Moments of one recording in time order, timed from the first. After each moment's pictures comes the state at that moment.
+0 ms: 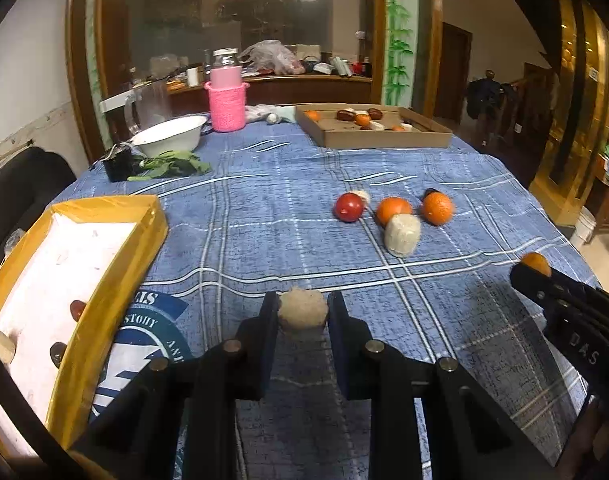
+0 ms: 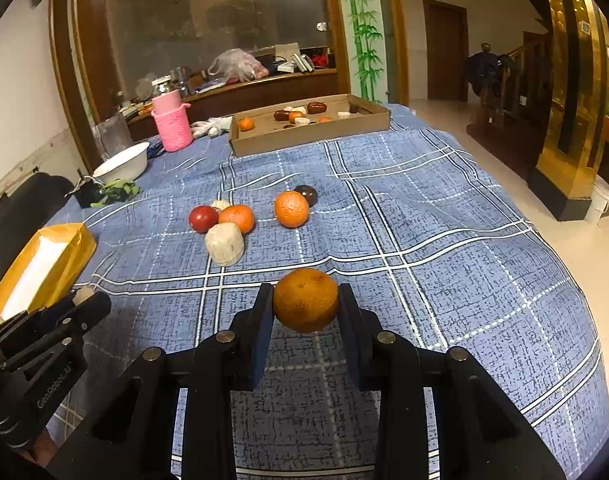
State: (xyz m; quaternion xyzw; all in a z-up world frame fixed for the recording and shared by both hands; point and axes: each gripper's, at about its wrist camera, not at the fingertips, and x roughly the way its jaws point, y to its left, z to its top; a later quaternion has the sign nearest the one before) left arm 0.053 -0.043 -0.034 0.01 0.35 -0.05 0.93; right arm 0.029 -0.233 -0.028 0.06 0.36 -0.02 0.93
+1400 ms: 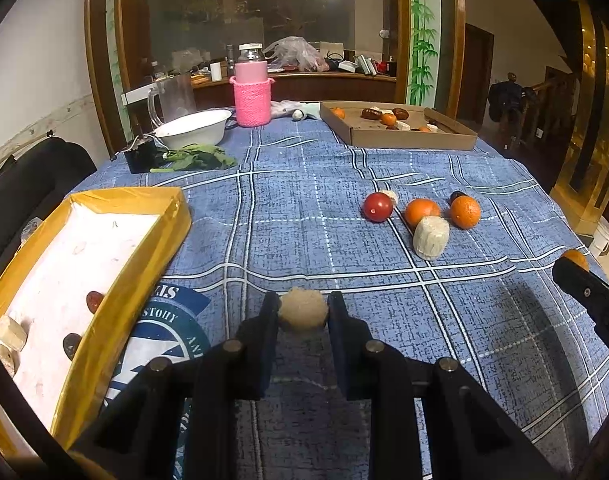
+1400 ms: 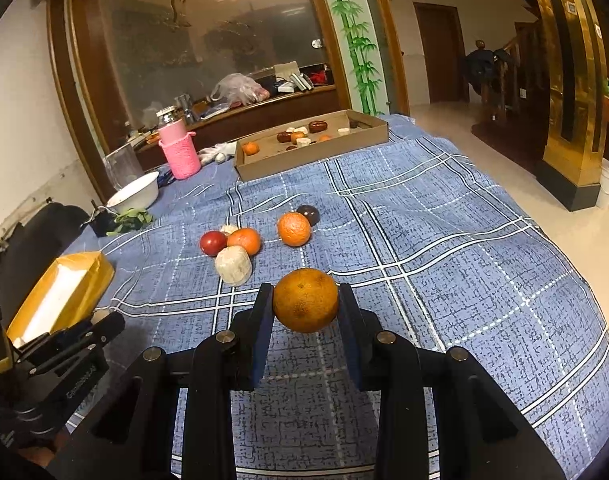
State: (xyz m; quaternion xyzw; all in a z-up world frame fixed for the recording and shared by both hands) left arm 0.052 -0.036 -0.037 0.01 0.36 -0.01 0.93; right arm 0.016 -0.247 -0.017 0.10 0.32 0.00 0.94
